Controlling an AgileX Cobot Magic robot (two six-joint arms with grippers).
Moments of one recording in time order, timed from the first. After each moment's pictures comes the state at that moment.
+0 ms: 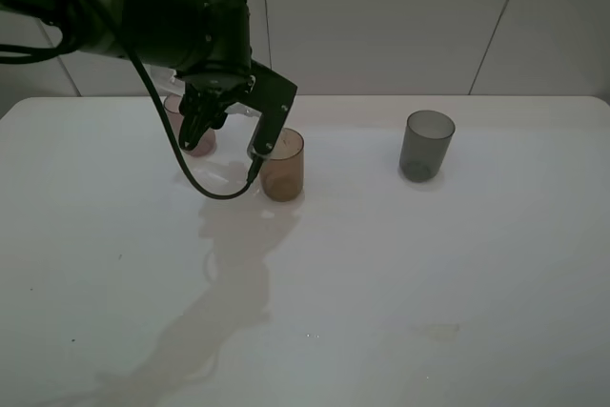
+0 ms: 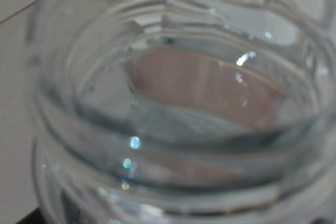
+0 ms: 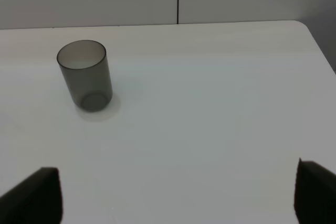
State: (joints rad) left arm -0.73 1.99 -1.31 1.09 0.71 0.41; right arm -0.11 0.00 -0.52 0.00 1.06 -0.01
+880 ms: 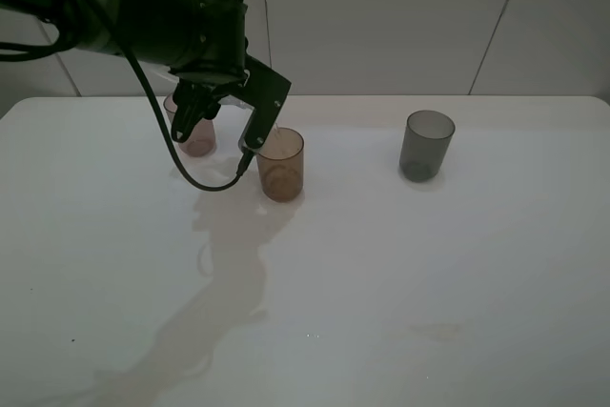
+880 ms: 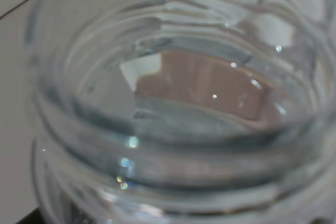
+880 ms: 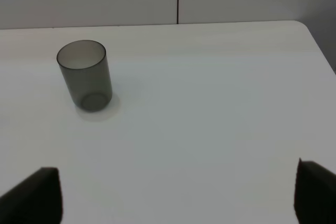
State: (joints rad) left arm -0.71 1.99 -1.31 1.18 0.71 0.41; right arm -0.11 0.00 -0.52 0.00 1.06 -0.01
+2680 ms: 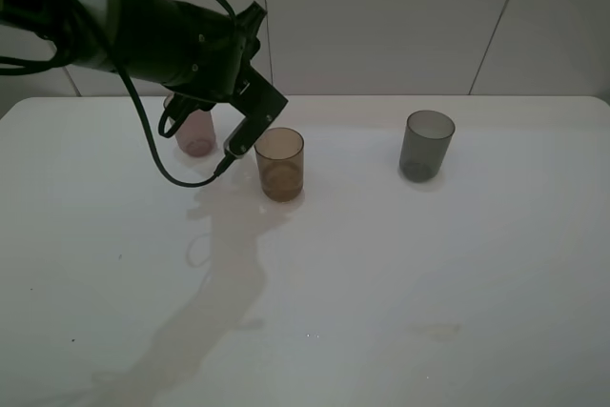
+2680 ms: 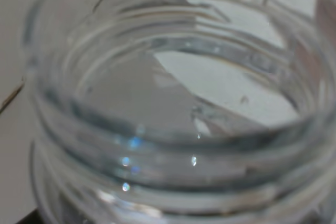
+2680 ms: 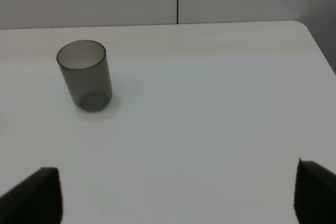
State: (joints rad) left arm -0.71 1.99 -1.25 1.43 0.65 0.43; right arm -0.11 0.00 -0.52 0.00 1.06 -0.01
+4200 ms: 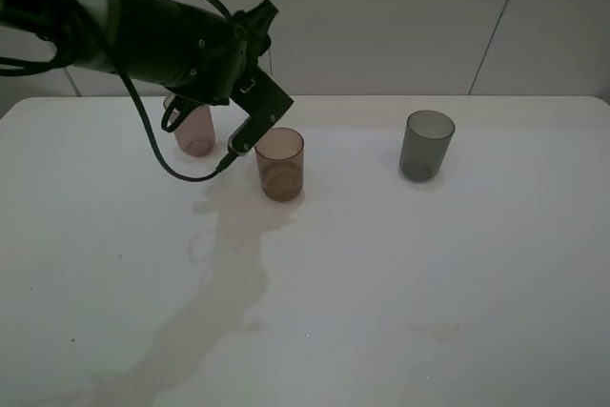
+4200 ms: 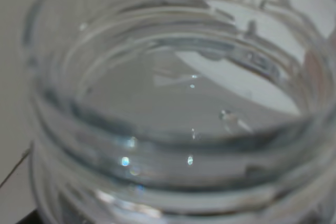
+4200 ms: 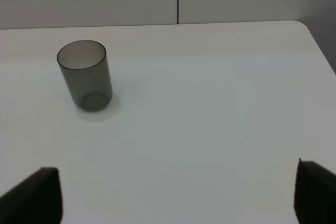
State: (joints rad) left arm -0.72 1.99 -1.25 1.53 0.59 0.42; right arm -0.11 0.00 -0.52 0.00 1.06 -0.01
